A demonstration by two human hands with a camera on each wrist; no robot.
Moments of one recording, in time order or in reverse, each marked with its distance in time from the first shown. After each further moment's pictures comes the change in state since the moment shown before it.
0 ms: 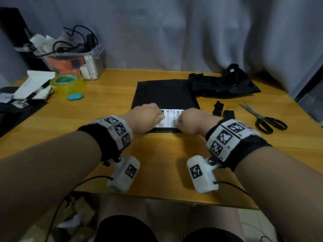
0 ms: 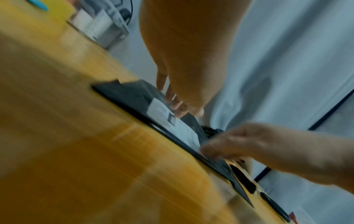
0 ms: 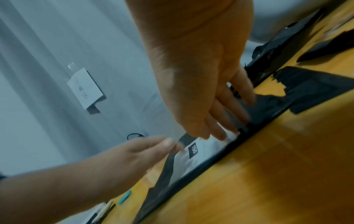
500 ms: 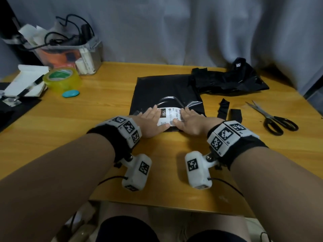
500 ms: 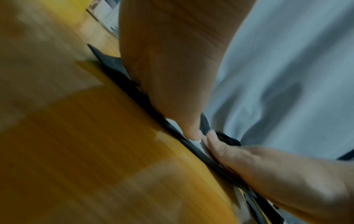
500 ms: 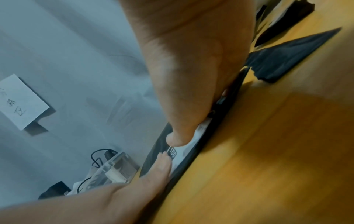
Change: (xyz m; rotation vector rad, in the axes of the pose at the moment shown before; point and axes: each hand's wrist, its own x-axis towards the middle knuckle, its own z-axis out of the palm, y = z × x) left_hand 0.023 -0.002 0.029 -0.044 -0.295 -0.191; right_hand 0.044 0.015 0.029 0.186 -0.181 -0.003
